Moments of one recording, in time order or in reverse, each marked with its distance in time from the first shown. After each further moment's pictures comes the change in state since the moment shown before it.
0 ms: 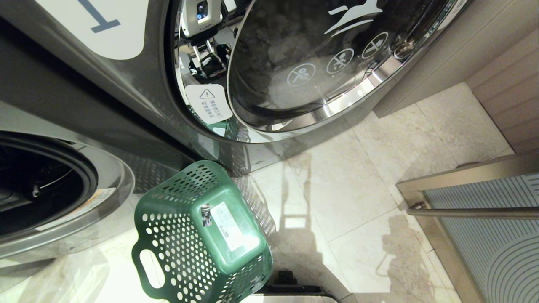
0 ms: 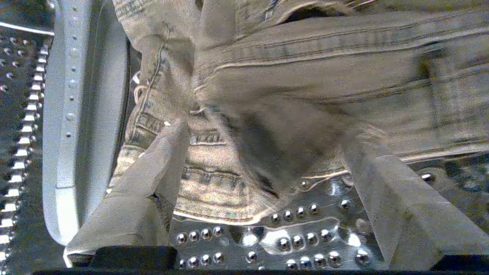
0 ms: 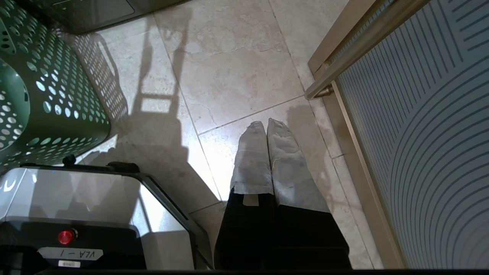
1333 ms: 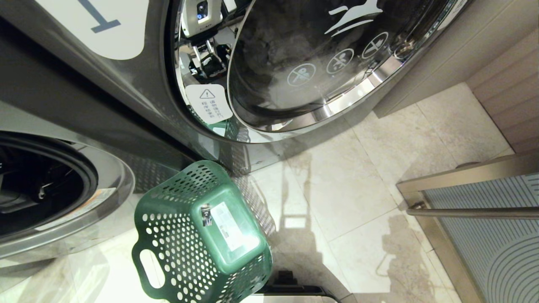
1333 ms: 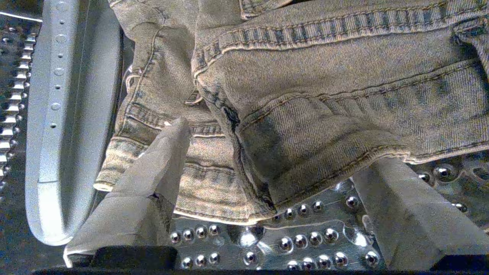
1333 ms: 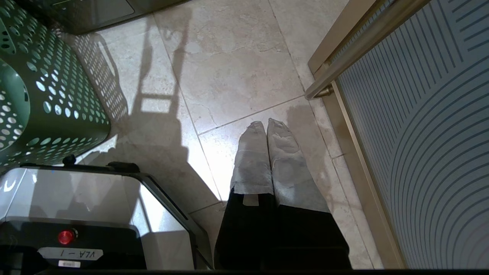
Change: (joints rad) left arm -0.008 0.044 -0.037 -0.003 0.006 -0.002; right arm 0.000 0.000 0.000 0.000 0.000 0.000
